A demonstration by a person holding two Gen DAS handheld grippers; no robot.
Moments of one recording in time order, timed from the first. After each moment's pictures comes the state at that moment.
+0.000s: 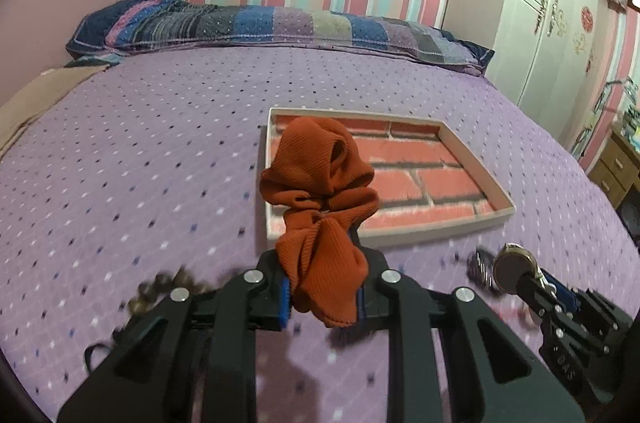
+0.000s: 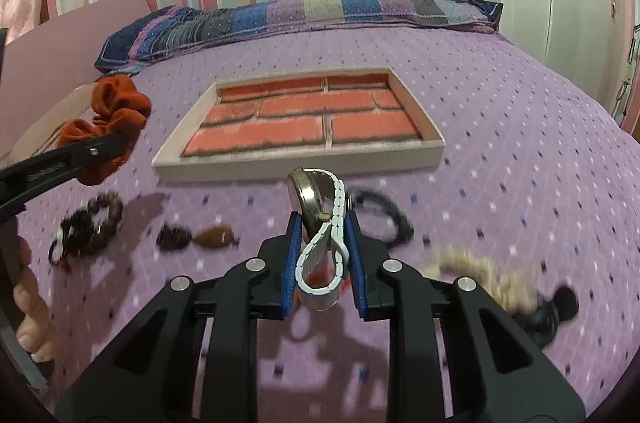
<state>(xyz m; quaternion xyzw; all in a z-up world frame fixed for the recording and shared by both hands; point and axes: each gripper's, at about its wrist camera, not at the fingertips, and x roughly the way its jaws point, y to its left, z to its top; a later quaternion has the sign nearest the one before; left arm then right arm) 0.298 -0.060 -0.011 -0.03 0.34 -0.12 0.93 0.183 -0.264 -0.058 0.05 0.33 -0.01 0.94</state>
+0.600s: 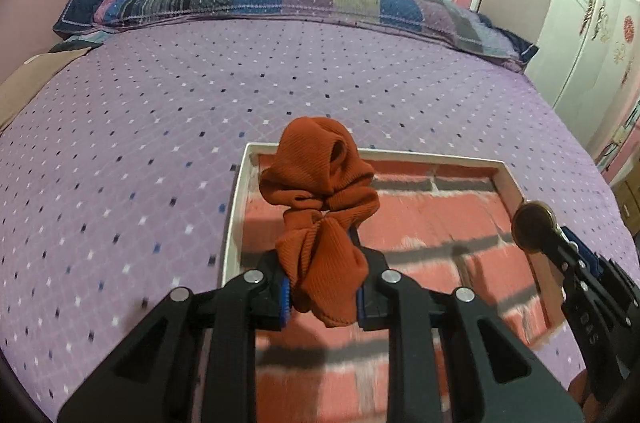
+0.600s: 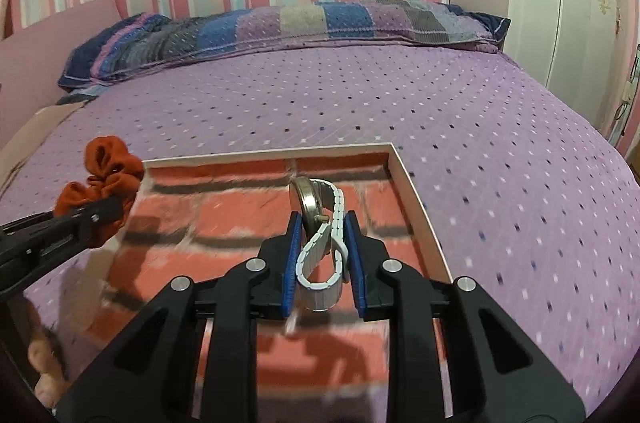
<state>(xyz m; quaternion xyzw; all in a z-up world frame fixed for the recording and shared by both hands) 0.477 -0.095 -0.037 -0.04 0.41 -0.08 0.91 0.382 -0.301 -0.050 0.04 0.34 -0.04 0.94</state>
